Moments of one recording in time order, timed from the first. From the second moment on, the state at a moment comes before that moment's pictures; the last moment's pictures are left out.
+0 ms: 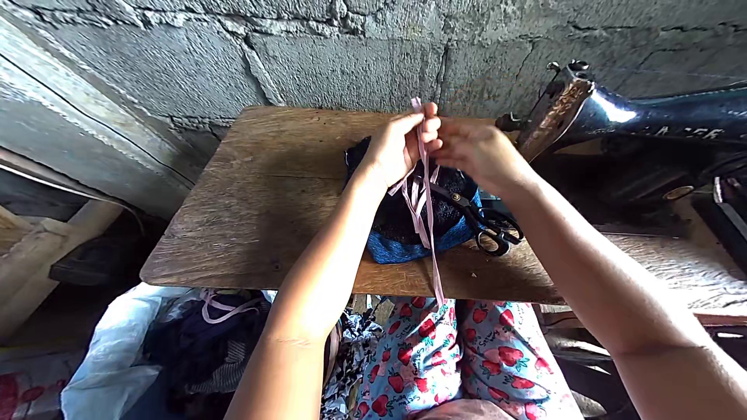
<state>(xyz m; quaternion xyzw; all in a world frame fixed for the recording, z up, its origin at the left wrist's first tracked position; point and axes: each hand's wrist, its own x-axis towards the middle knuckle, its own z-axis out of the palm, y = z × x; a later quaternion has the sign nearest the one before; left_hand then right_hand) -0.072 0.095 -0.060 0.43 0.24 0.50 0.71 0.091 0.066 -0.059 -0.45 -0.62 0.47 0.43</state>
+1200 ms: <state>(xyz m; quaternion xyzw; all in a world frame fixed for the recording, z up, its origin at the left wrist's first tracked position) -0.075 0.092 -0.062 0.62 0.32 0.37 0.62 0.103 0.078 -0.010 -0.47 -0.81 0.13 0.32</state>
